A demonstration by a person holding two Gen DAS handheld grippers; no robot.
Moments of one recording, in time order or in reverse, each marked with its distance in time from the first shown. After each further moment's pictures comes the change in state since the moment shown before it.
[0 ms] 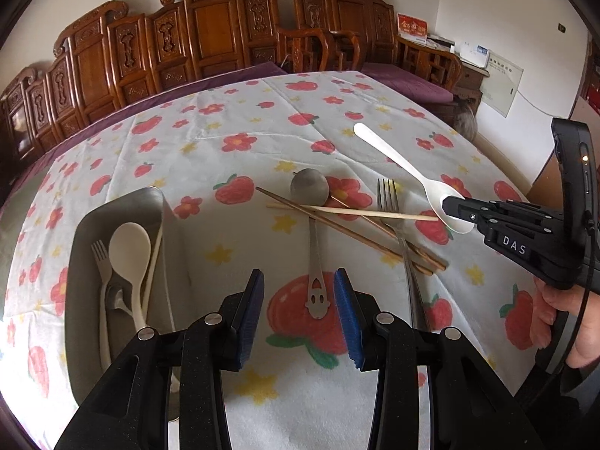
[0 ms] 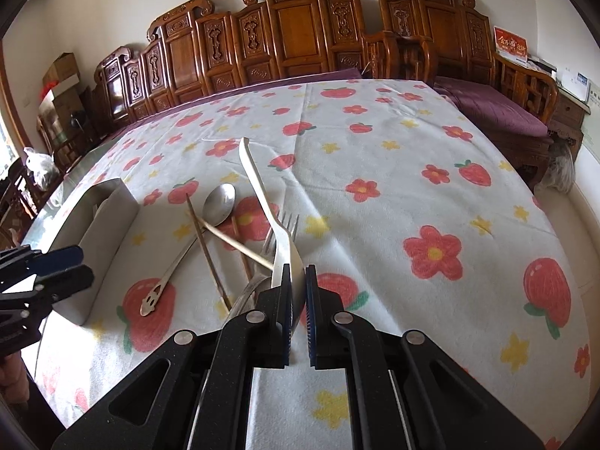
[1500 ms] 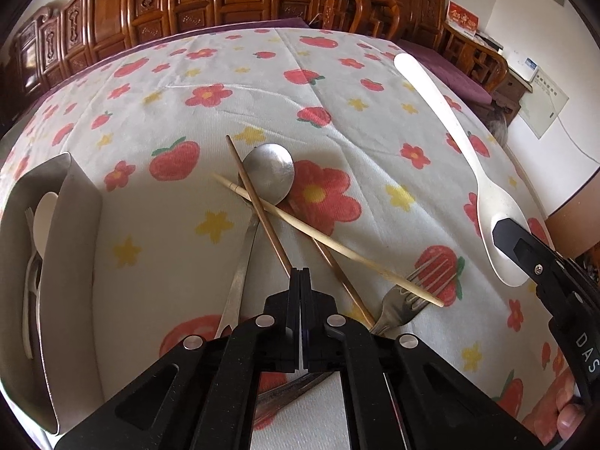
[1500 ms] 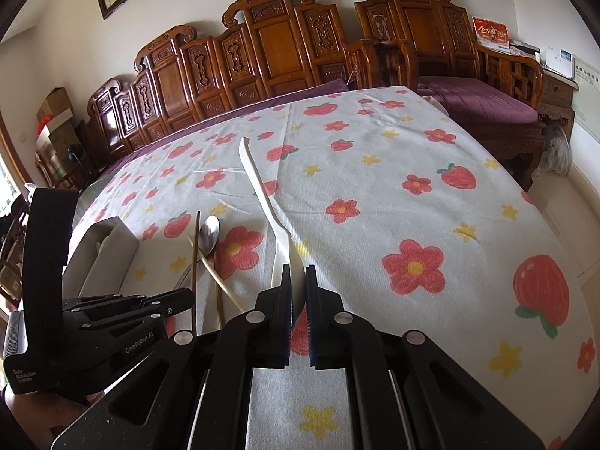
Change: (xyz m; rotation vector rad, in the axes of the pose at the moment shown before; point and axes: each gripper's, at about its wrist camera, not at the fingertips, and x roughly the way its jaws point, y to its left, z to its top) left arm 0.082 -0.037 0.033 -0.207 0.155 0.022; right arm -0.009 -0.019 0.010 0.087 -0.055 0.029
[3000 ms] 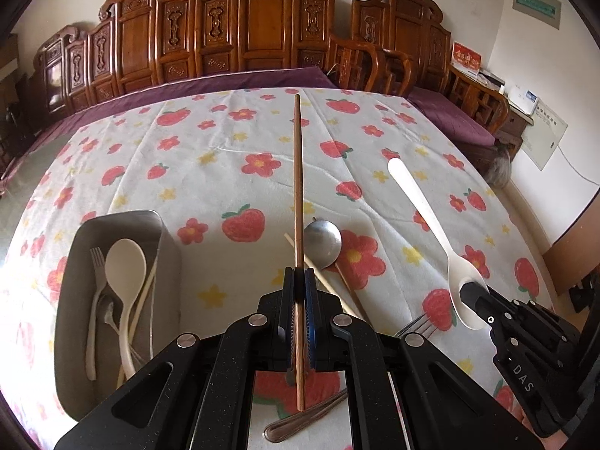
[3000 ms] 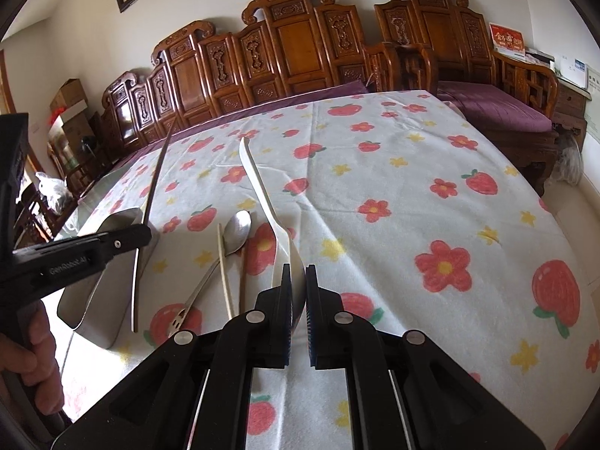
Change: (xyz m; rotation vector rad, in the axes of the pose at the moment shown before) left arm -0.074 0.038 0.014 -0.005 -0.176 0.045; right arm -0.001 0.033 -0.004 -0.064 0.004 0.054
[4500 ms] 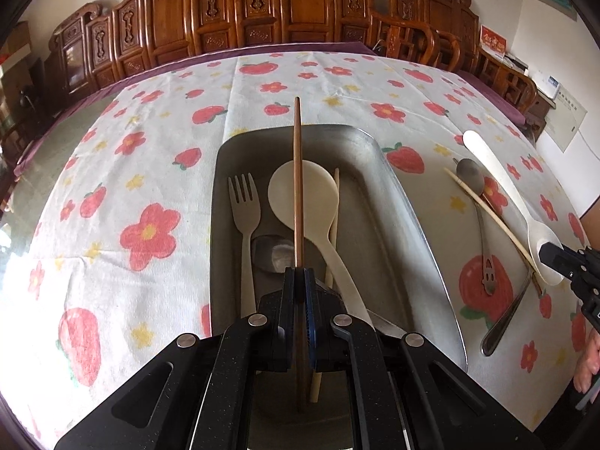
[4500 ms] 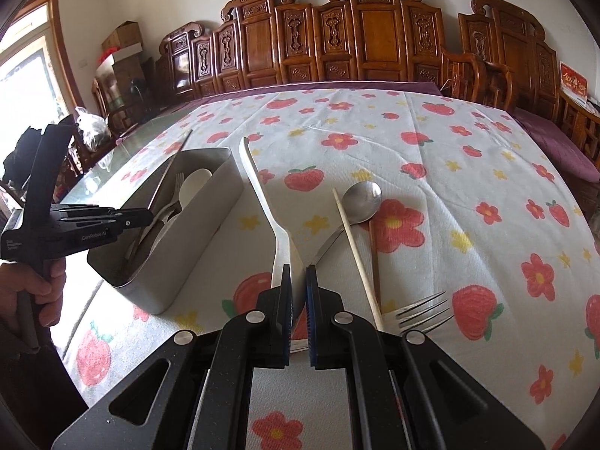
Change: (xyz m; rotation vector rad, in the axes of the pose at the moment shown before) left arm 0.005 0.164 -0.056 0.009 0.087 0.056; right arm 0.020 0.102 -0.023 -0.208 0.081 0.100
